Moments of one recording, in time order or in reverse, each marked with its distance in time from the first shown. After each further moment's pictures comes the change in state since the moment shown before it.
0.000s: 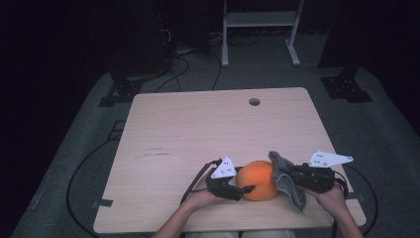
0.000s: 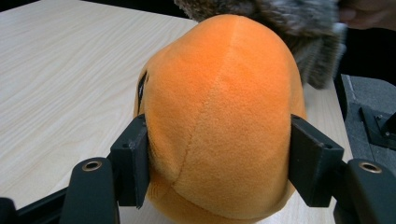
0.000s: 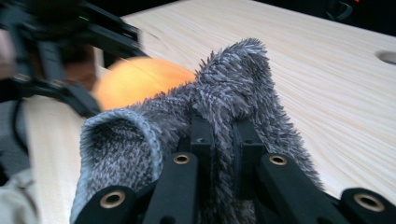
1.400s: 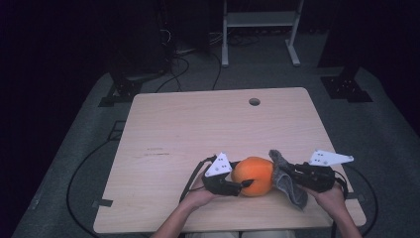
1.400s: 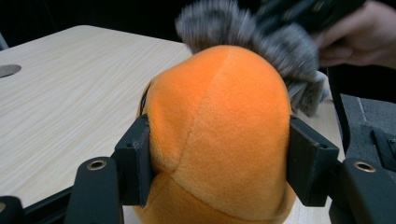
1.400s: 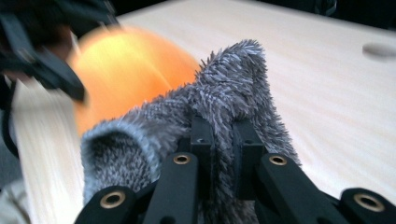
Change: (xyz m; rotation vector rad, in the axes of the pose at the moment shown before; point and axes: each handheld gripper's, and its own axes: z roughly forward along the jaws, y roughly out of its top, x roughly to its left) left arm -0.002 0.014 -0.015 -0.080 0.048 -0.012; right arm 0.004 0.005 -0.001 -0.021 -0.025 0.029
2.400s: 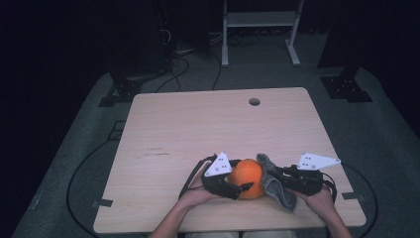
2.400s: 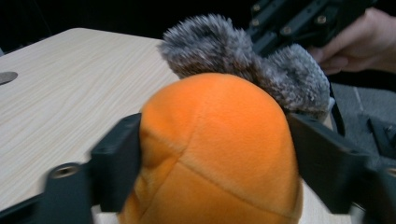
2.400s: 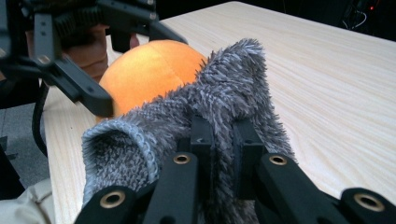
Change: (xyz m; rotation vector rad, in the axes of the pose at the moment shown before) left arm 0.002 0.007 -0.008 0.011 -0.024 0.032; right arm 0.020 0.003 0.020 -0.004 0.075 -0.041
